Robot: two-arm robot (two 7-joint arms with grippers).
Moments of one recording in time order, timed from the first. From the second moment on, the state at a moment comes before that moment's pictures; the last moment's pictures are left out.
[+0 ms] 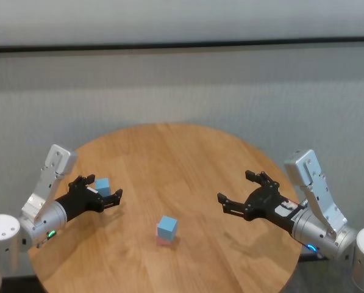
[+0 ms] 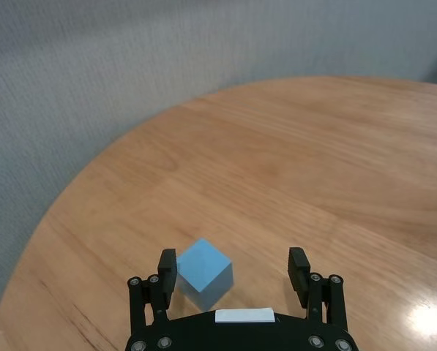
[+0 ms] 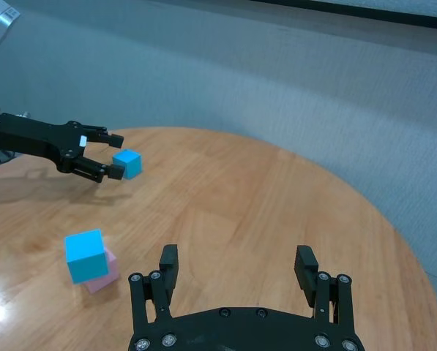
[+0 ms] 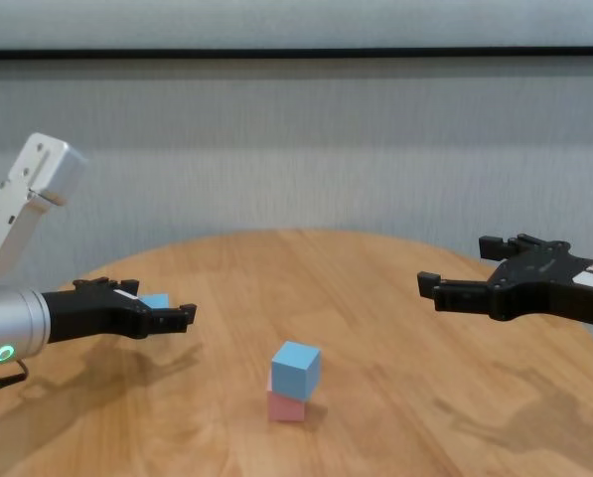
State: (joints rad) left arm -0.64 0.24 0.32 -0.64 -0.15 -0.17 -0.52; right arm 0.33 0.39 -0.39 -1.29 0.26 0.02 0.45
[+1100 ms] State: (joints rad) left arm -0.72 0.19 0.30 -0.46 -0.13 -0.24 -0.51; right arm 0.33 0.39 -0.39 -1.29 0.26 0.02 0.45
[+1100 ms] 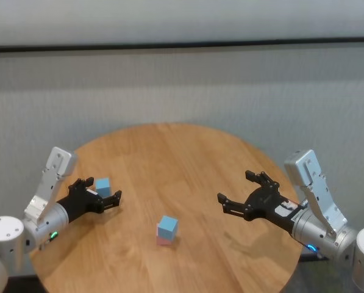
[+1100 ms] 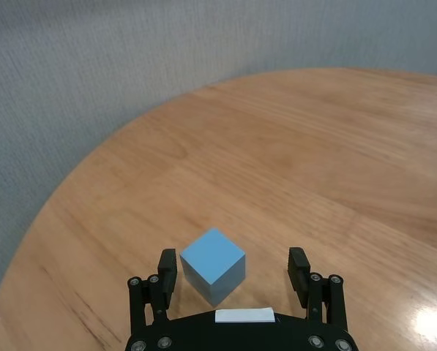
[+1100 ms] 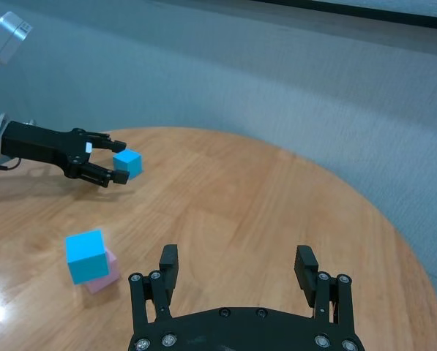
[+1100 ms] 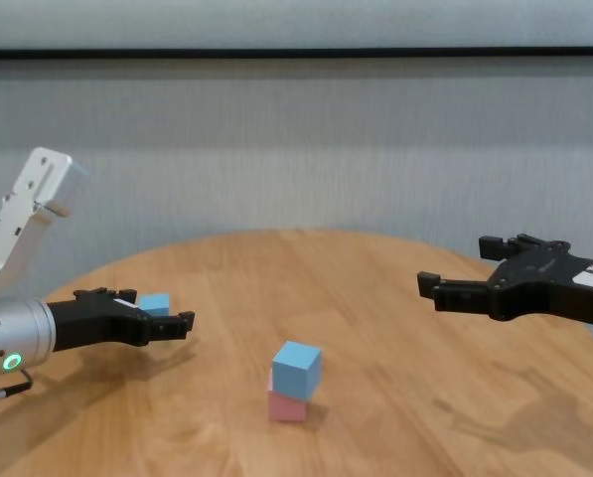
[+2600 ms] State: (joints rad) left arm -0.91 0.13 0.28 -0.07 -0.12 -0.38 -0.58; right arm 0.33 0.39 -0.39 -1.29 0.26 0.02 0.45
